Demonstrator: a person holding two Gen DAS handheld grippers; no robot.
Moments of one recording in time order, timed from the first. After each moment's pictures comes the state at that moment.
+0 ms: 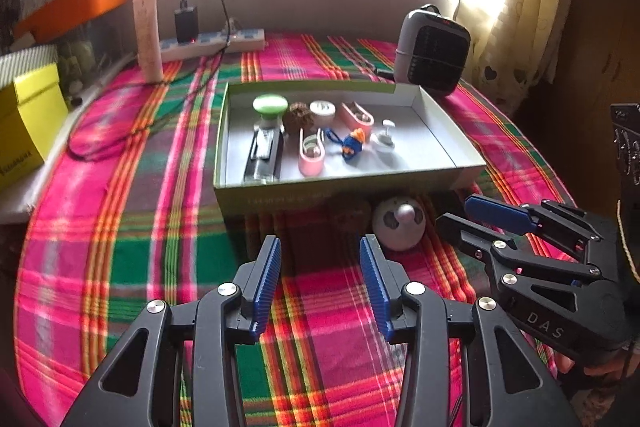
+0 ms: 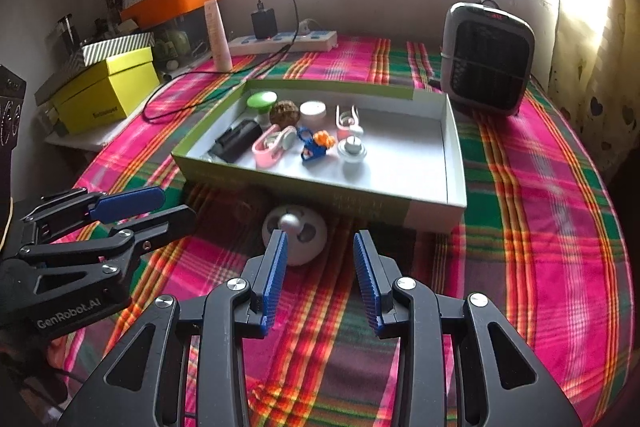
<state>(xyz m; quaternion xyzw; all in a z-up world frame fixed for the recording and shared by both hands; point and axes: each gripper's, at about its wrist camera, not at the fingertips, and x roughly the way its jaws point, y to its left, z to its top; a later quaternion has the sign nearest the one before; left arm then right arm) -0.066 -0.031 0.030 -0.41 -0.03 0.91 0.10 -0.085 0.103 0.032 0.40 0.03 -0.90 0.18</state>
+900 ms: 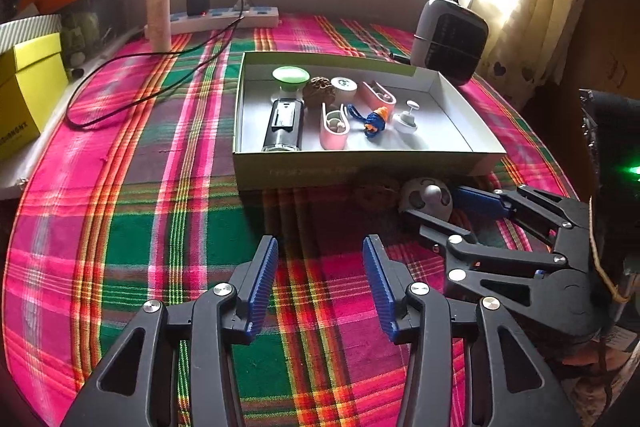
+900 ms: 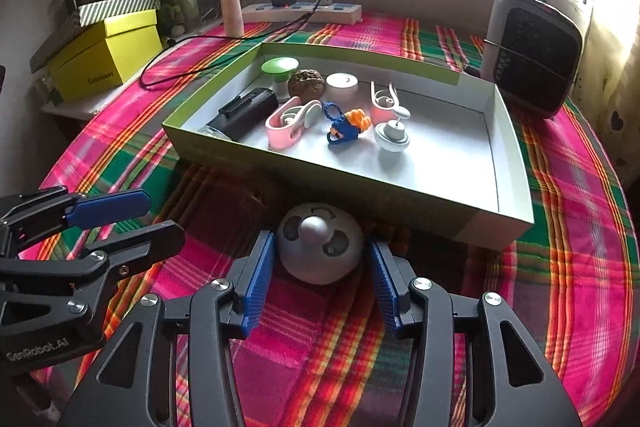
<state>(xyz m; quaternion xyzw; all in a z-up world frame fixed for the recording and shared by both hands) -0.071 -0.046 0.013 -0.43 -0.05 0.89 0.10 -0.108 0.070 0.007 0.42 0.08 -0.88 0.19</state>
